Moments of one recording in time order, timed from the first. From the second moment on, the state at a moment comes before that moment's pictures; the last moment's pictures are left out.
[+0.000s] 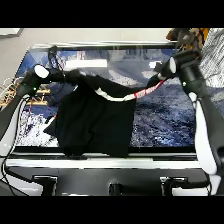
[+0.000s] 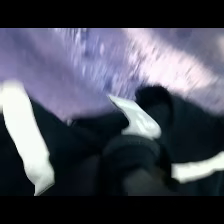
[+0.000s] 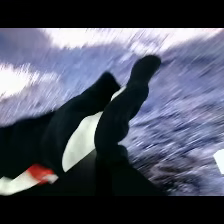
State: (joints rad) left arm -0.12 -1.76 1.66 1.03 -0.82 -1.48; right arm 0.19 -1.61 1.74 -1.83 1.10 2.12
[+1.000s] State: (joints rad) left arm 0.39 -0.95 0.75 1.02 -1.21 -1.49; right arm 0.15 -1.14 0.73 -0.88 1.16 1.57
